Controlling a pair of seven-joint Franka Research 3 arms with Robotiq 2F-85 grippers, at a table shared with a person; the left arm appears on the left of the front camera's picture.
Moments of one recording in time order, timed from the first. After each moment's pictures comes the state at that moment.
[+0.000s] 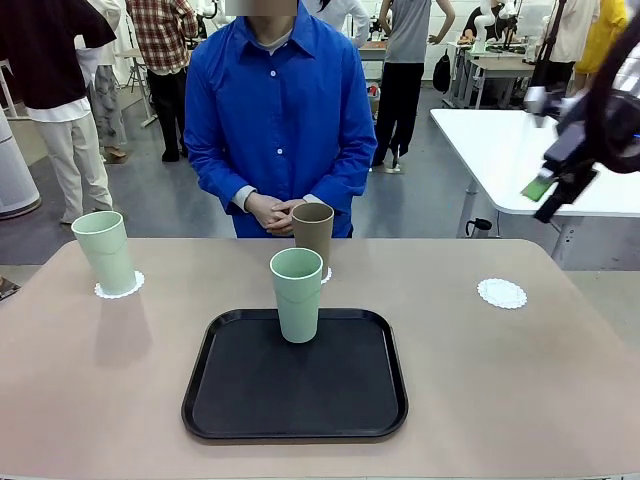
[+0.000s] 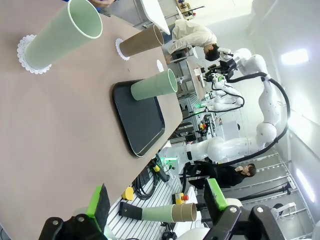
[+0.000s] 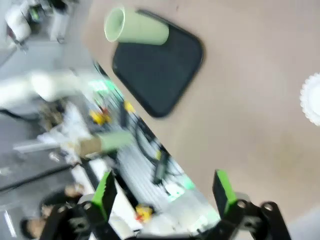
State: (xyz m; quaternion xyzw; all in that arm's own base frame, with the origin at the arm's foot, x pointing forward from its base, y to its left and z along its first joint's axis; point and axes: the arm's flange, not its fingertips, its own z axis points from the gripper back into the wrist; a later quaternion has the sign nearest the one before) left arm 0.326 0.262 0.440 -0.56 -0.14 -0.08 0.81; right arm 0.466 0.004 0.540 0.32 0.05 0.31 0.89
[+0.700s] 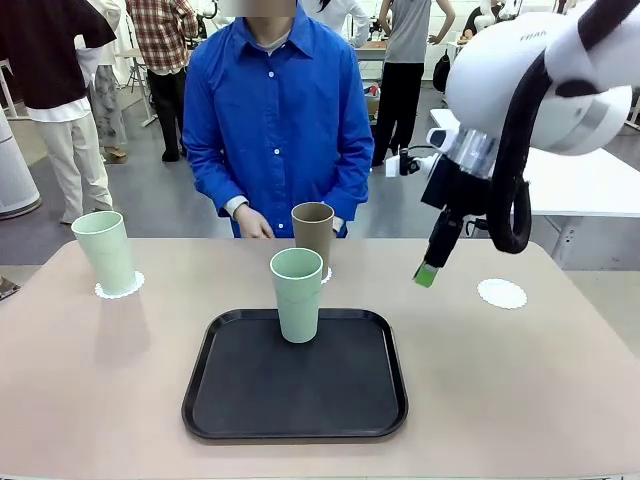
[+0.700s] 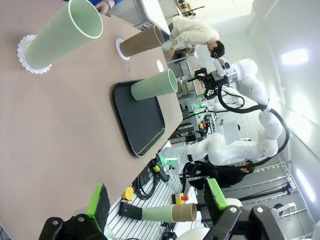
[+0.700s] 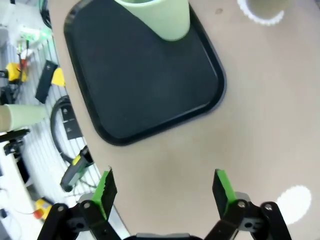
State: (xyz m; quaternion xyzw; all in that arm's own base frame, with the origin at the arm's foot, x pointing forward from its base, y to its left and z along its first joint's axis) left arm 0.326 0.262 0.440 -0.56 -0.14 -0.07 0.81; right arm 0.408 0.186 0.467 0.14 -0.04 0.55 0.82
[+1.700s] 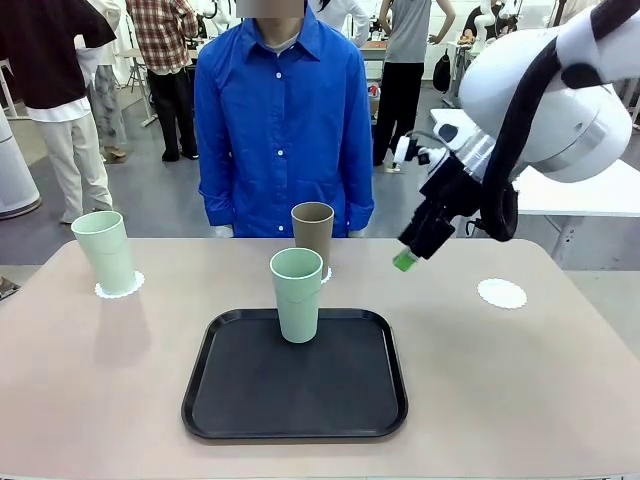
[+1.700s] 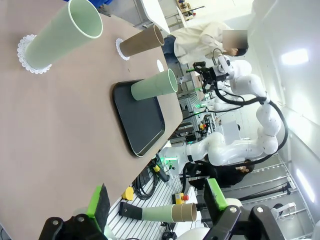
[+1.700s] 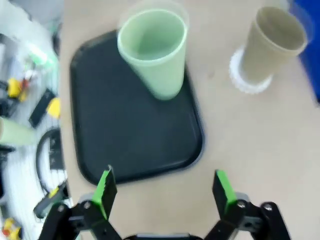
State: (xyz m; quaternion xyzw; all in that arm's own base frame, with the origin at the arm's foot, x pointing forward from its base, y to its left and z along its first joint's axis) left arm 0.326 0.262 0.440 -0.56 -0.14 -0.07 0.81; right arm 0.441 0.167 0.456 0.23 -0.21 0.59 0.75
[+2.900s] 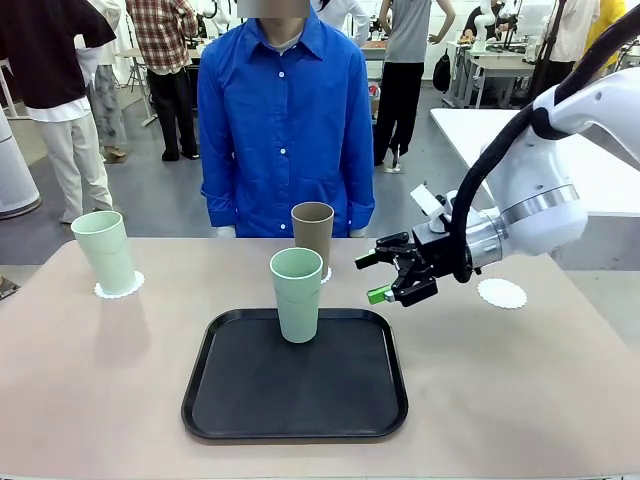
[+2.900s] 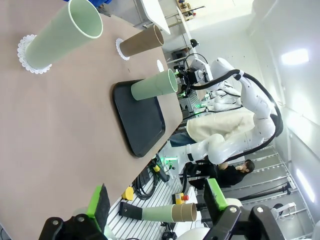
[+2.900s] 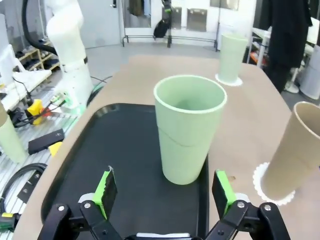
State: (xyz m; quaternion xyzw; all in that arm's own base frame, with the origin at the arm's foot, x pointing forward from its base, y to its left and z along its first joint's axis) left arm 0.326 0.262 0.440 -0.56 -0.14 -0.07 0.81; right arm 0.456 0.171 0.323 0.43 -0.38 0.62 0.54
